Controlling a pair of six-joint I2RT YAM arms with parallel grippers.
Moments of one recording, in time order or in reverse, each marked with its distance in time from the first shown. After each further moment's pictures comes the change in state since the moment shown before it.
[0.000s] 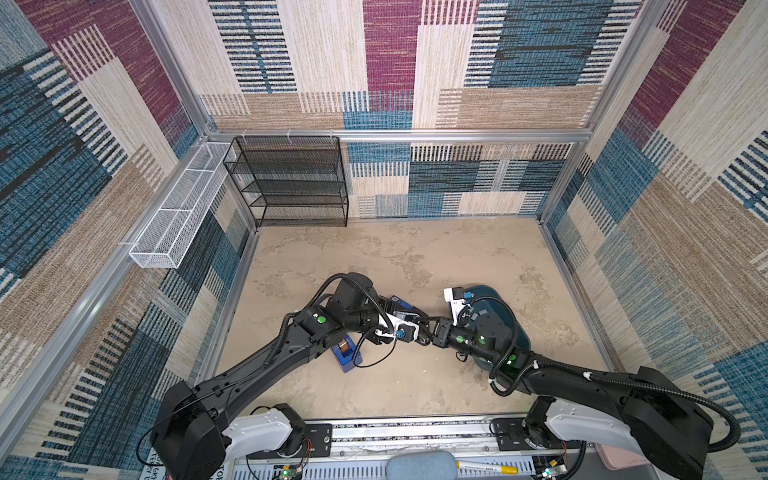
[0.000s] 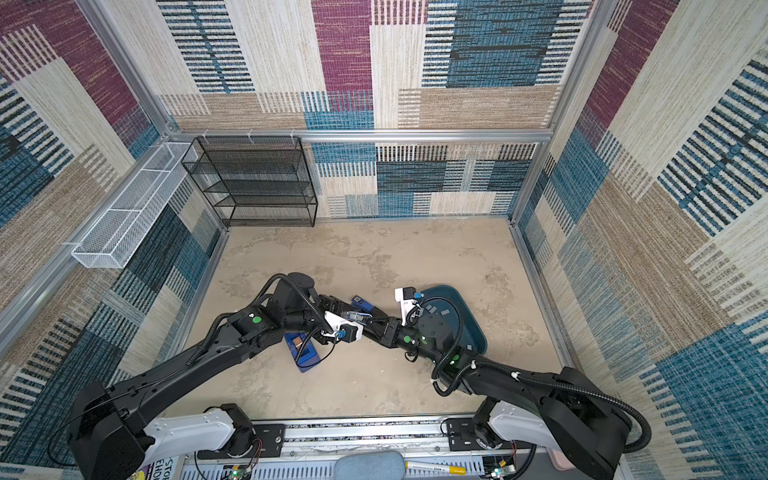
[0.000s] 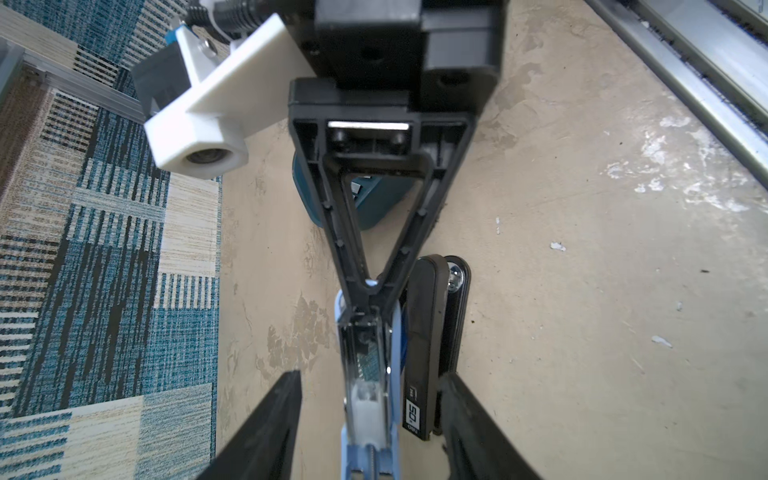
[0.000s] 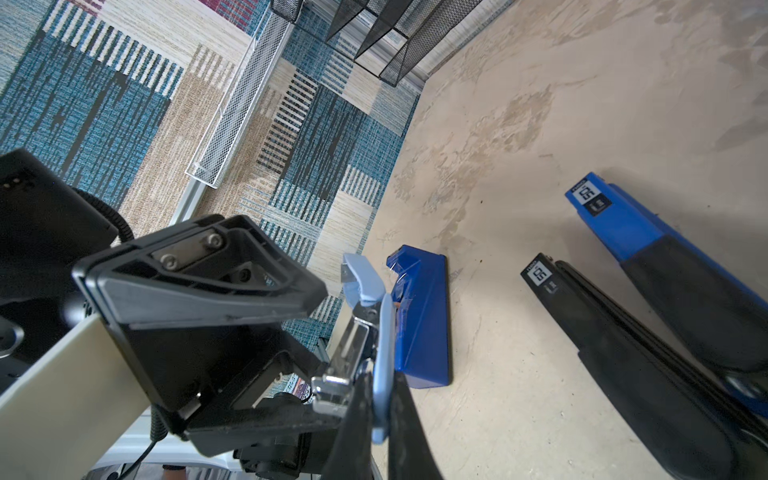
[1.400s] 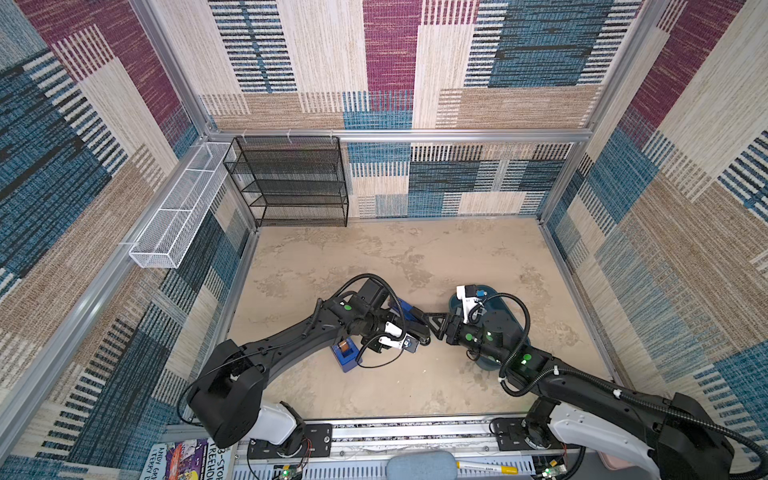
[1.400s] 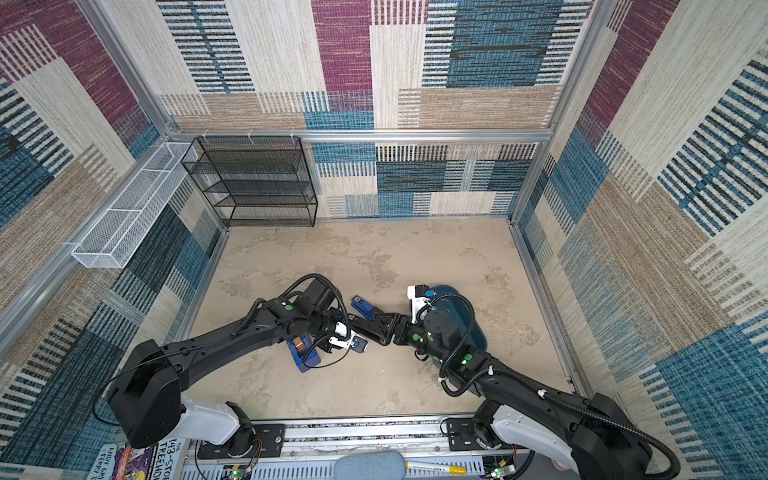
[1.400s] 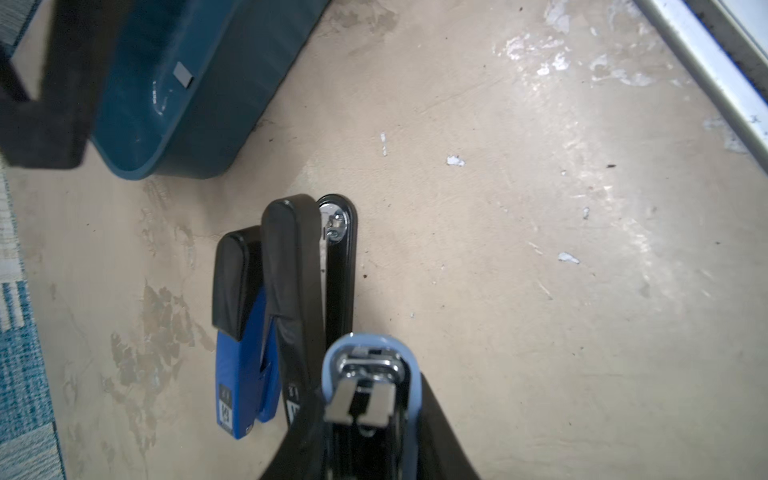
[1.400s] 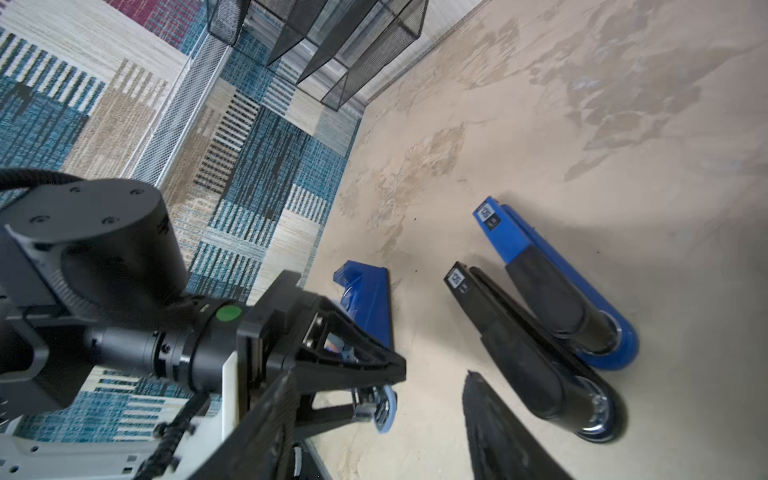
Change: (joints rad) left arm -0.047 0.266 0.051 -0.203 -0.083 0.148; right arm -0.071 -0.177 0.042 -0.381 0.138 -0.096
